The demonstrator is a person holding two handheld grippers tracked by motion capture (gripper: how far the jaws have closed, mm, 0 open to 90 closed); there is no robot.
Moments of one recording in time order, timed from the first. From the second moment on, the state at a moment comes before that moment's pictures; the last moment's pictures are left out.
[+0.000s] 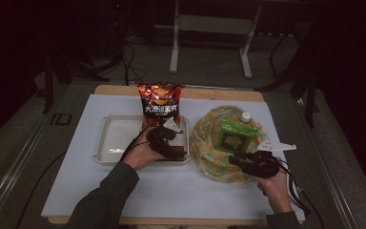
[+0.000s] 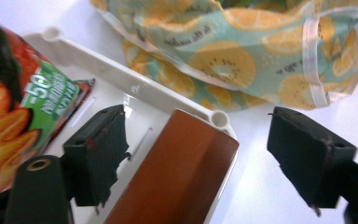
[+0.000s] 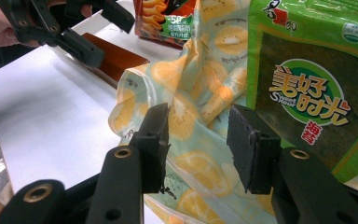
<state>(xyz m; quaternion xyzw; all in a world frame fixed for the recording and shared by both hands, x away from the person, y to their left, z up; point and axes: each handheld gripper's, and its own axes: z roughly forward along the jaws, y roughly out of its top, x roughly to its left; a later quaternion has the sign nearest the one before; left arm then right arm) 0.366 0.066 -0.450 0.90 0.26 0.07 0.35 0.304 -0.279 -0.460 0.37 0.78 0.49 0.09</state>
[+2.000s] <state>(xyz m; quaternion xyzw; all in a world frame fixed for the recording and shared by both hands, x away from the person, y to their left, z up) 0.287 0.126 -0.462 0.80 0.35 0.17 0.45 0.313 -0.309 -0.440 0.42 0.76 0.45 0.21</state>
